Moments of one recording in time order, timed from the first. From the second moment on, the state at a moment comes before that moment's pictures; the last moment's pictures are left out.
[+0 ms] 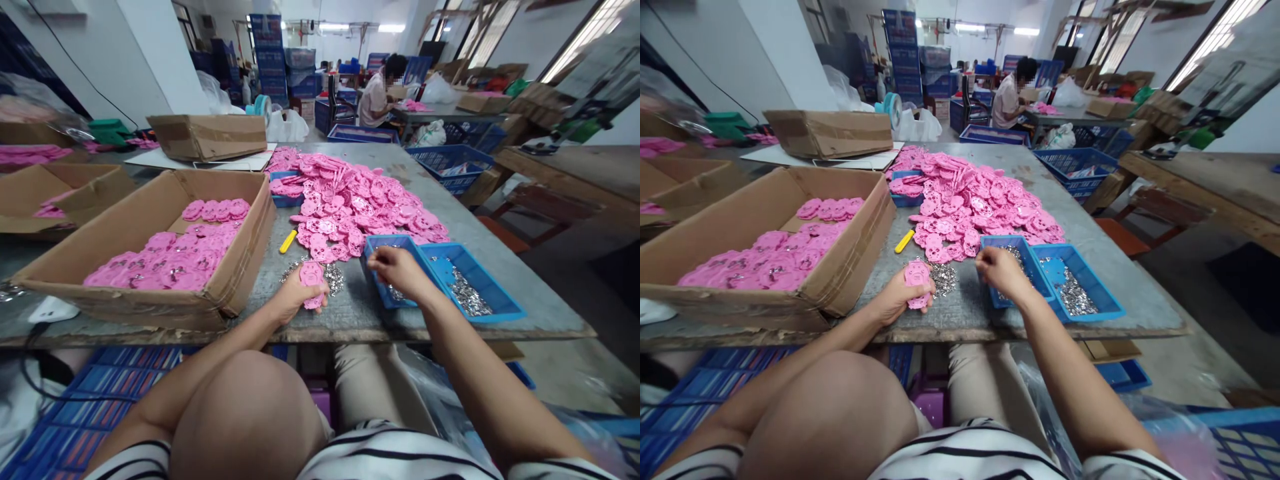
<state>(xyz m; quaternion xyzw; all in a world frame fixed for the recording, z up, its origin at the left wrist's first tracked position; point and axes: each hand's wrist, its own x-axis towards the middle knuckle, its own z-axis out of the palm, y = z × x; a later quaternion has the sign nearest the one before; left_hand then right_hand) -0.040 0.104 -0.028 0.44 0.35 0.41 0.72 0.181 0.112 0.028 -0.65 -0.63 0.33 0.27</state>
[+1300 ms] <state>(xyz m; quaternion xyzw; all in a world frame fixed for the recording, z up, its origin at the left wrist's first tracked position) -0.041 0.106 -0.028 0.43 0.41 0.45 0.67 0.102 0.096 -0.012 -0.55 -0.65 0.40 0.33</state>
